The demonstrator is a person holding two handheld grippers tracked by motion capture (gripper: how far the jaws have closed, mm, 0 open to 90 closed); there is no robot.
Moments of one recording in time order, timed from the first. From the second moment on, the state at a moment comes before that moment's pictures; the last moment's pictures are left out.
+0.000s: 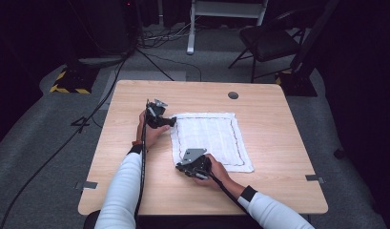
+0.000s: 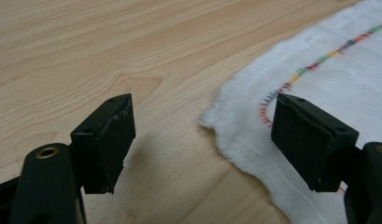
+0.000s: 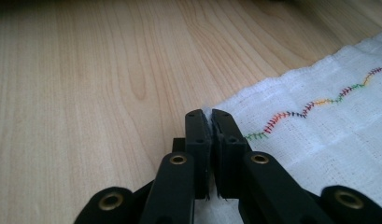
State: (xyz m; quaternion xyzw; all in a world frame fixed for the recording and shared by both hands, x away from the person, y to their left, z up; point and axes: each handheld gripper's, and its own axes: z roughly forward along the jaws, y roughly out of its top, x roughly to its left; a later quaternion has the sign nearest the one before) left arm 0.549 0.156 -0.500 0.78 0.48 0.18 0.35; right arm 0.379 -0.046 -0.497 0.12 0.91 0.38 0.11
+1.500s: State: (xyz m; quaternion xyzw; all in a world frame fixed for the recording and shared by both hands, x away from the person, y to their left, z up) left arm 0.524 0.173 -0.494 0.80 0.43 0.14 0.40; right arm 0.372 -0.039 -0.490 0.08 0.91 0.39 0.09
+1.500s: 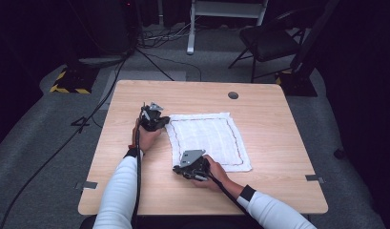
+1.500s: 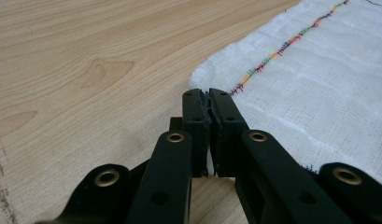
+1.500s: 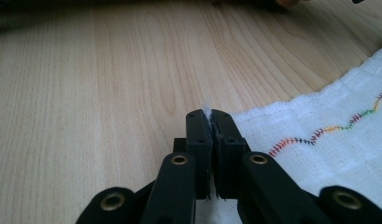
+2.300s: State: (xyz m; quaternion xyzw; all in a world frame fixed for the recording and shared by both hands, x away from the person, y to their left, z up) left arm 0.514 0.194 -0.479 0.79 0.44 0.16 0.40; right arm 0.366 -0.035 -0.475 0.06 0.91 0.41 0.11
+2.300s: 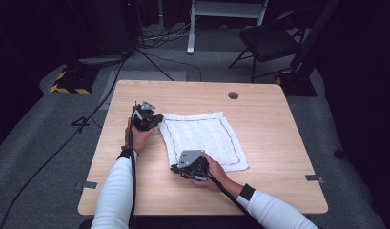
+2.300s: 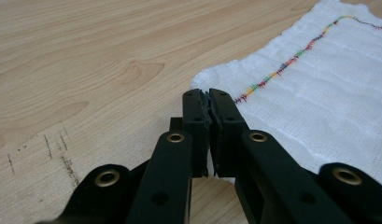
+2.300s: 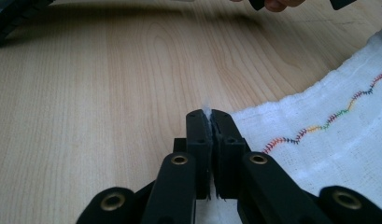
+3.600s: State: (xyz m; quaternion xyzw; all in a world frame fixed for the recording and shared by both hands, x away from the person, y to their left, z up) left arm 0.536 0.099 -0.446 0.81 0.37 0.19 0.41; right arm 0.367 -0.118 -0.431 0.14 0.87 0.44 0.16
